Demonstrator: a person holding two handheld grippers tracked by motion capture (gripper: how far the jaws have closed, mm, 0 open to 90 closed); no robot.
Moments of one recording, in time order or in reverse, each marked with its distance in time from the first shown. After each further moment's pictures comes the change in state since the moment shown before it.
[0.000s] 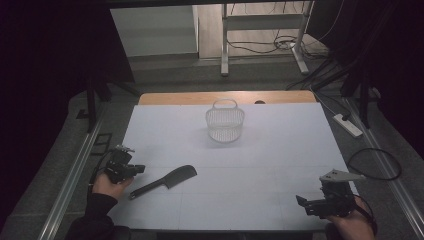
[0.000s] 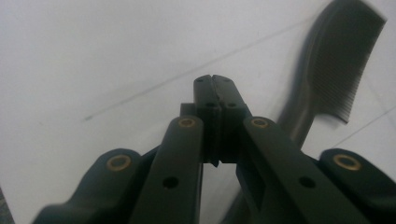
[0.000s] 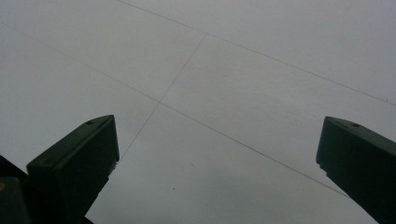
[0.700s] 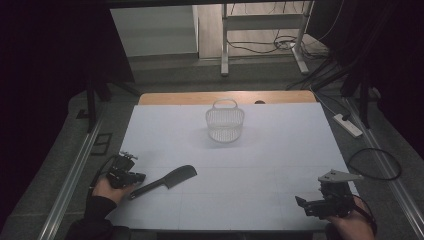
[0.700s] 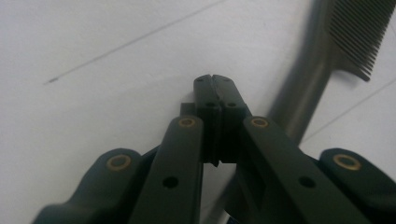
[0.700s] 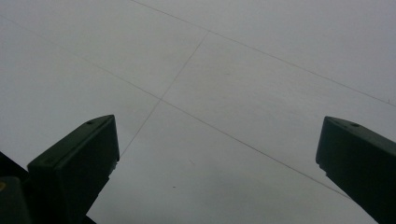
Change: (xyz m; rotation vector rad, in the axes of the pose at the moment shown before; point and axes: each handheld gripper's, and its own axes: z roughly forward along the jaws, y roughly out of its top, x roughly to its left) left arm -0.002 -0.010 0.012 0.111 -0.023 0.020; right arm 0.002 0.000 0.001 0.010 -0.002 -0.020
